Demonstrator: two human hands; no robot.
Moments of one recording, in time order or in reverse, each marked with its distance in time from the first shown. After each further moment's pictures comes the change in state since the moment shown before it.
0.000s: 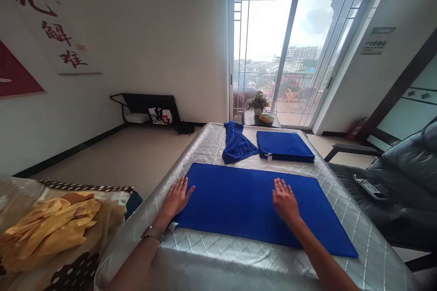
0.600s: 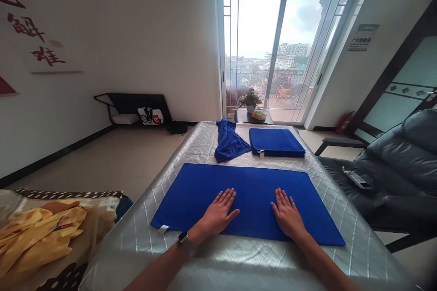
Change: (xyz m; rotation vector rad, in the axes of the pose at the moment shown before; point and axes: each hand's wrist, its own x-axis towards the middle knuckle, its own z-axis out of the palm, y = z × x) left_hand -0.044 0.196 -0.009 -0.192 -0.177 0.602; right_hand -0.055 0.033 0.022 0.019 -0.169 0.049
